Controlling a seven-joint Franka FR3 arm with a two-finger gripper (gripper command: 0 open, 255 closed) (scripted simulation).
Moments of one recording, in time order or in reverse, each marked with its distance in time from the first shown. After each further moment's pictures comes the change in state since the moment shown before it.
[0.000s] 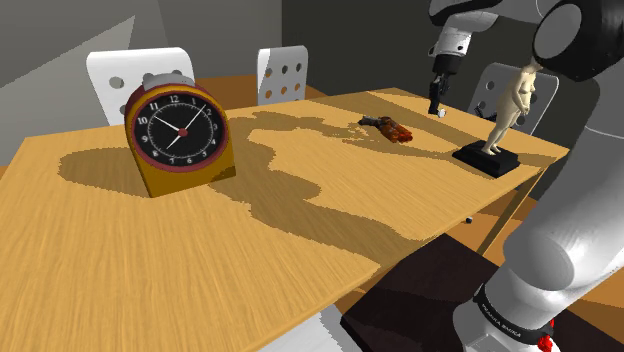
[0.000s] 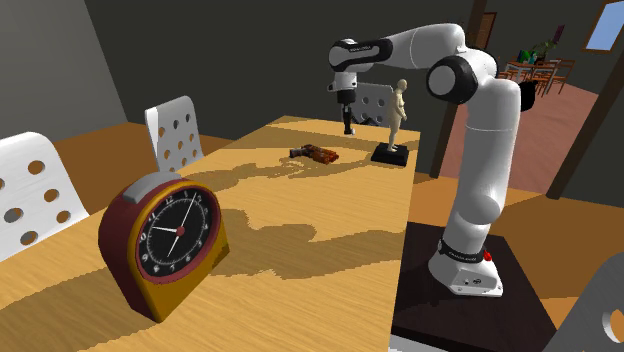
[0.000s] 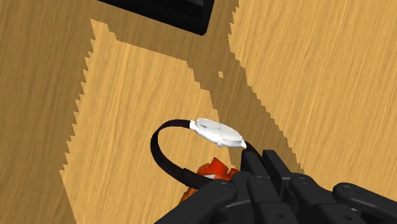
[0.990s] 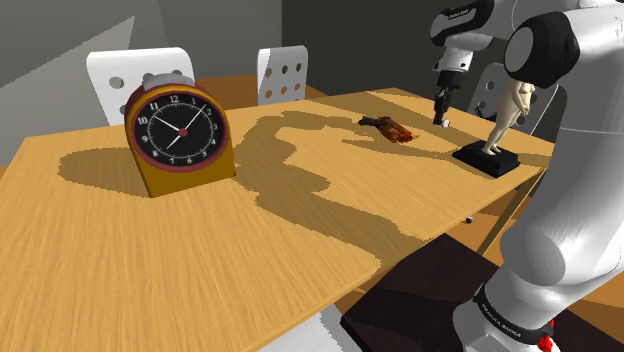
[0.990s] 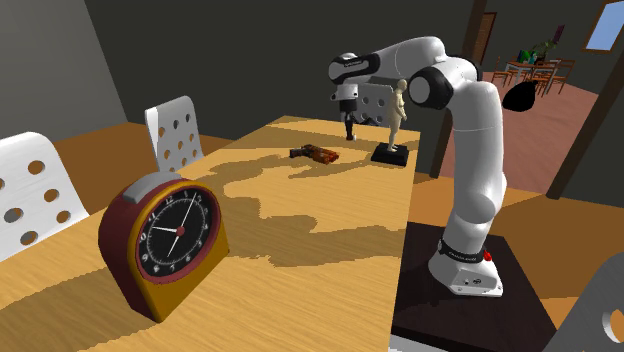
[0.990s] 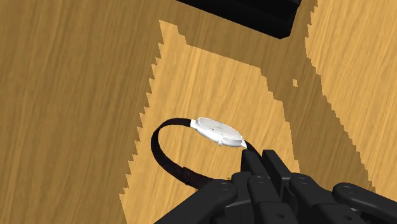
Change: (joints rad) arm -0.082 0.162 -0.034 0.076 0.038 0.061 -0.126
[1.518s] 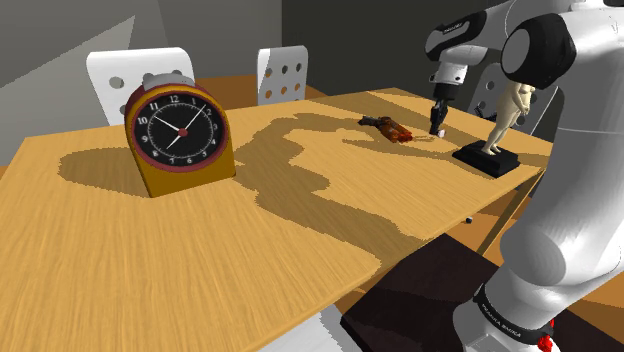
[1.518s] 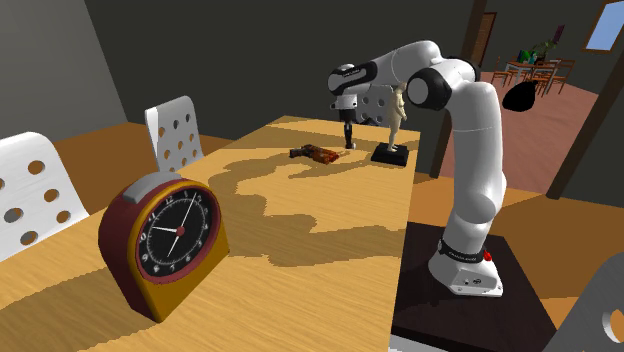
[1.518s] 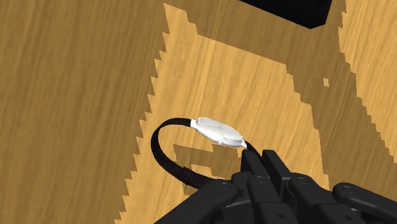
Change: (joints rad) arm 0.004 0.013 0.003 -0.088 0.006 0.100 -0.010
